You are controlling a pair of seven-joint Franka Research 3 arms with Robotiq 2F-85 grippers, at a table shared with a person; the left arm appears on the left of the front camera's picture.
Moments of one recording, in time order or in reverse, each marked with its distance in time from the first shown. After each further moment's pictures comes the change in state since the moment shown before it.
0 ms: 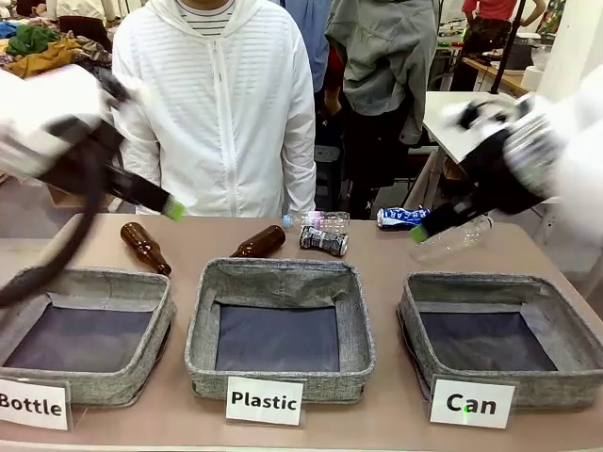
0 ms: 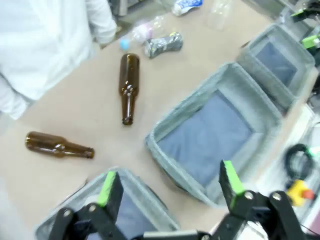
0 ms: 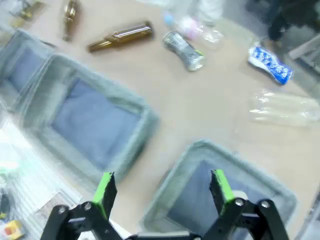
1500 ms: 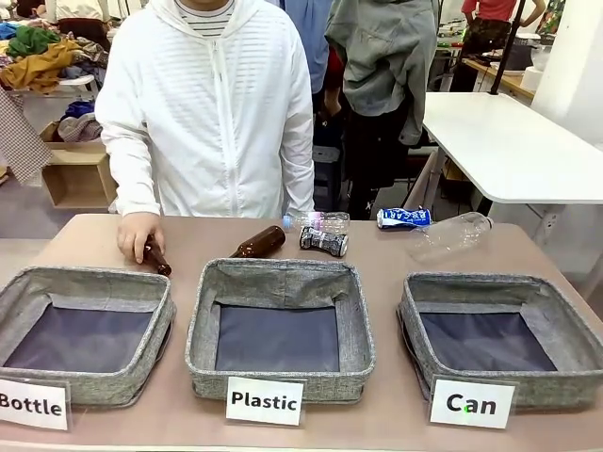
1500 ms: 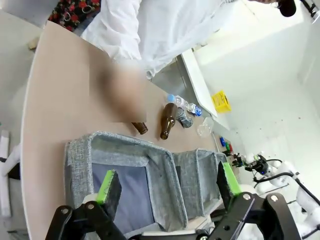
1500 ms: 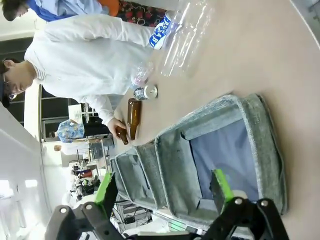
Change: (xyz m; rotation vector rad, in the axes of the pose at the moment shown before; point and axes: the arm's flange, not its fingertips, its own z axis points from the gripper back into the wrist) left arm -0.277 0.265 0.096 -0.285 -0.491 0.887; right arm -0.187 -0.279 0.049 0.445 -0.220 -1.129
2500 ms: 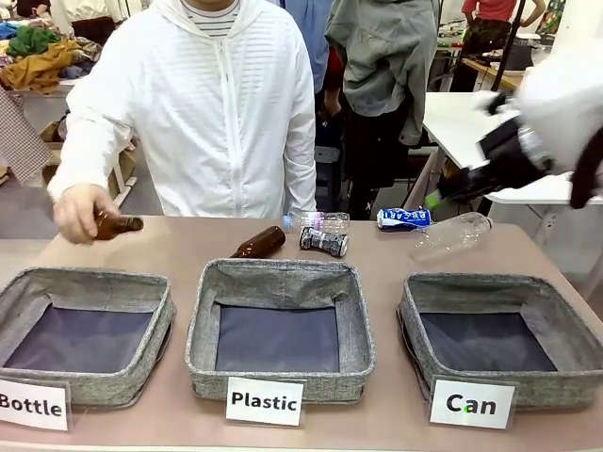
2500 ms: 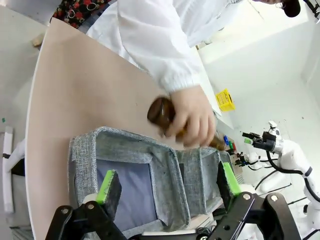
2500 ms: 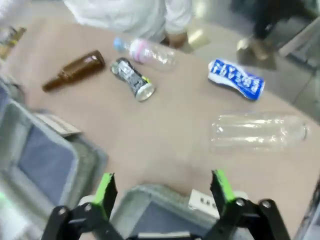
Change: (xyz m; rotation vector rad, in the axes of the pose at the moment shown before) left arm 0.000 -0.002 0.004 0.025 0.010 -0.001; right arm -0.052 0.193 -0.242 -0.509 0.142 1.128
